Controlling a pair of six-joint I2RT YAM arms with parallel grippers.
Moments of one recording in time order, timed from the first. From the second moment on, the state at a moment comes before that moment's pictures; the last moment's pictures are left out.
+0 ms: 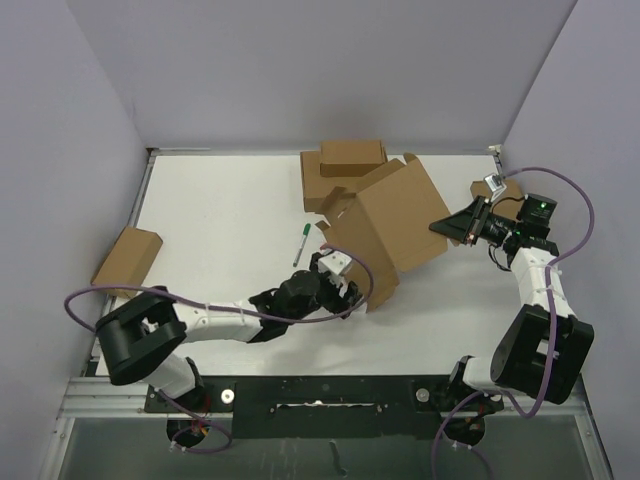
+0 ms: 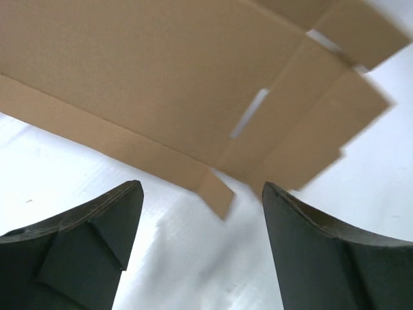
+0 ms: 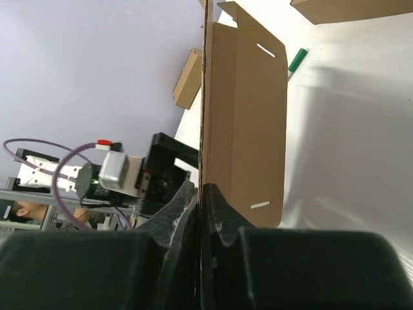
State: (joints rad) left arm -1.08 1.56 0.66 0.58 -0.22 -0.17; right arm -0.37 1.33 0.91 -0.19 -1.38 0.46
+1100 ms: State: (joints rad) left arm -1.31 1.77 1.37 -0.21 -0.61 -0.61; right arm -0.38 1.33 0.85 0.03 -1.41 0.57
